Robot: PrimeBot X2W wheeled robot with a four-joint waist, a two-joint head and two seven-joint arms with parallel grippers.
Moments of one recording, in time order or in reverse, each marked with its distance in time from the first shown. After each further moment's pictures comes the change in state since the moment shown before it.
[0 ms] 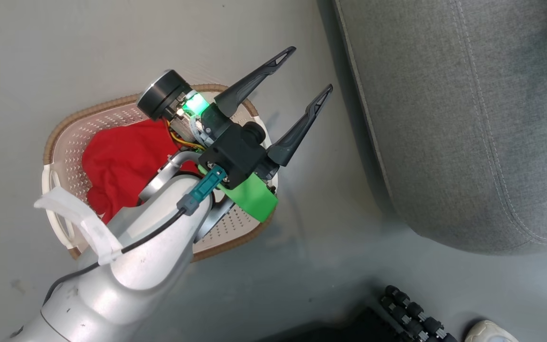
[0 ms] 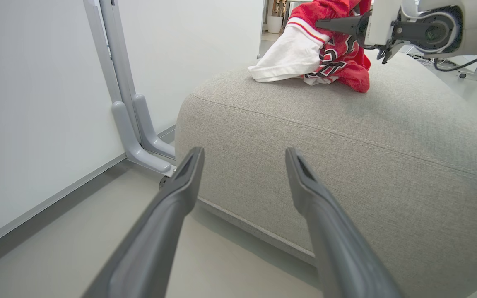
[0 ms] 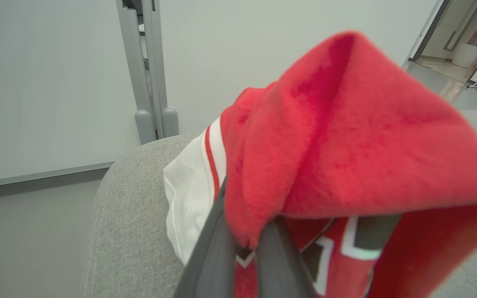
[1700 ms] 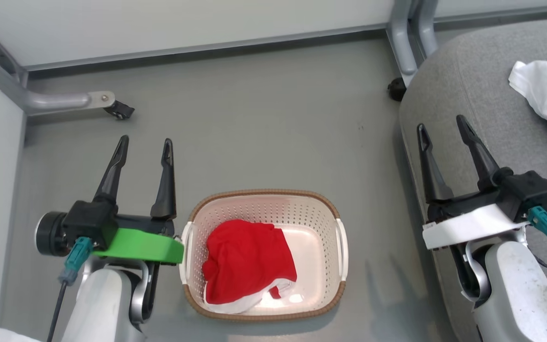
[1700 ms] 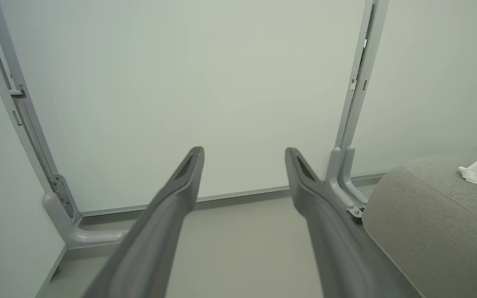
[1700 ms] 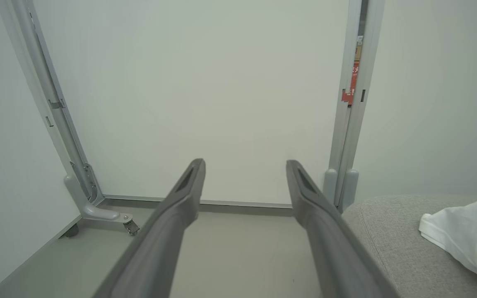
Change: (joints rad) left arm 0.511 -0.121 0.587 -0.053 -0.022 0.059 -0.003; right arm 0.649 0.240 0.213 -0.472 -0.133 0.000 0.000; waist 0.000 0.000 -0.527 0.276
